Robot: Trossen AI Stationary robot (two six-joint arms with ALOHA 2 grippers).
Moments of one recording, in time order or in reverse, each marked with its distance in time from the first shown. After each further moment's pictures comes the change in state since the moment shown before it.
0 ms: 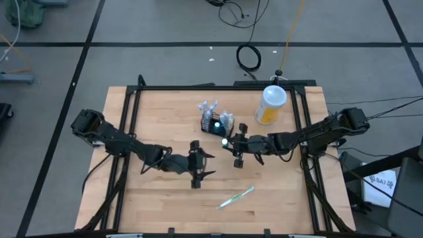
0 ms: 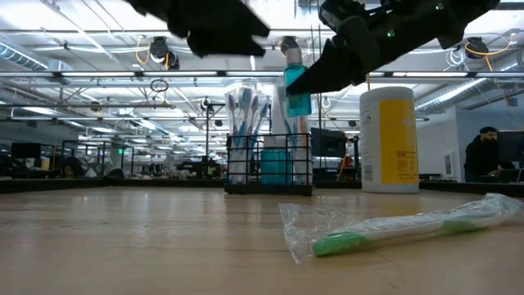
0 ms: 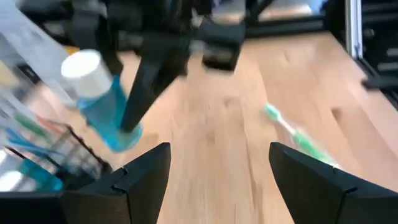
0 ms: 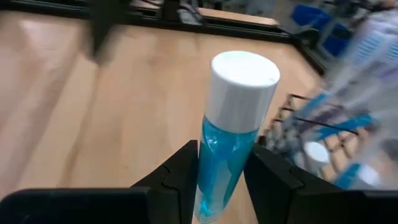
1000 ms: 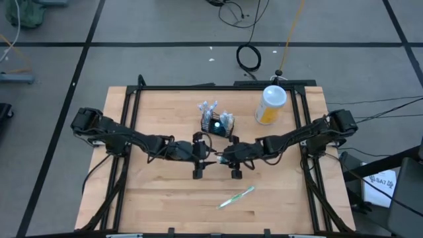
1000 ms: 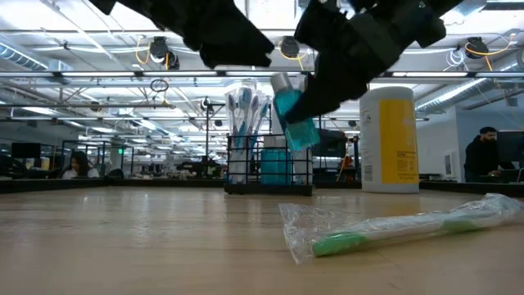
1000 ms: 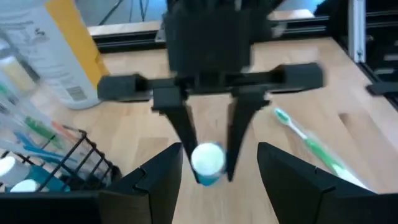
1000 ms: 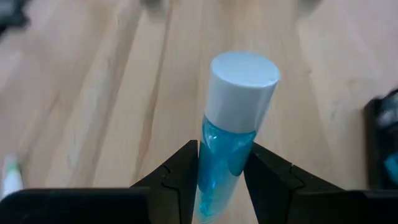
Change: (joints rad) left arm 0.118 -0.021 0.000 -0.027 0.154 0.022; right arm 0.021 0.163 0.175 -0.264 -0.238 0.122
